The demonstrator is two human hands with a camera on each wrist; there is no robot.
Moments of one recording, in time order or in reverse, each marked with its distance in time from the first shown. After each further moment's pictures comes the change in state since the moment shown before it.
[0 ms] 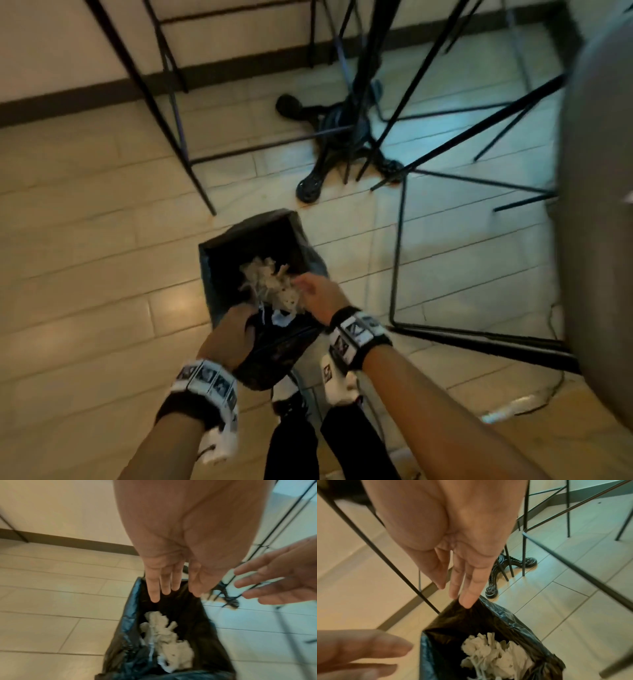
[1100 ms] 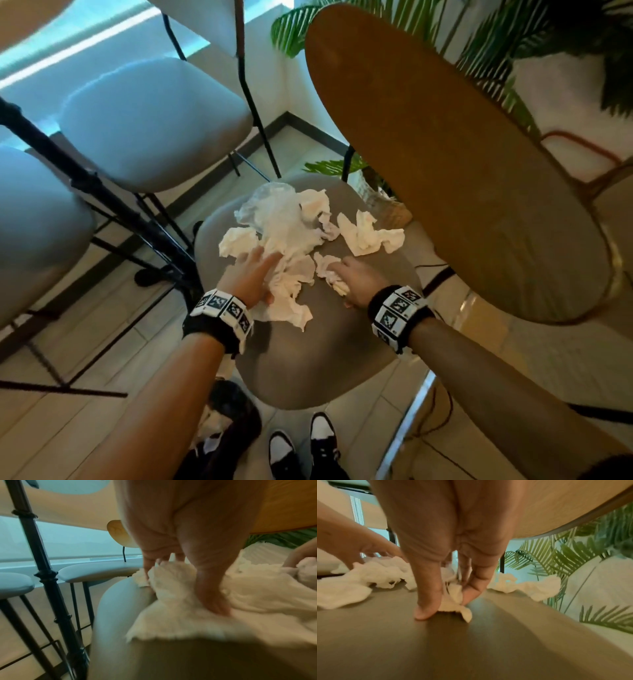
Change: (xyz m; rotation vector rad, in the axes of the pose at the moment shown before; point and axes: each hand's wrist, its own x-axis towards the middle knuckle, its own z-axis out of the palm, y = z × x) left_hand -0.057 0.532 -0.016 0.881 0.063 0.651; right_hand -0.314 0.136 -0.375 -0.371 0.487 0.090
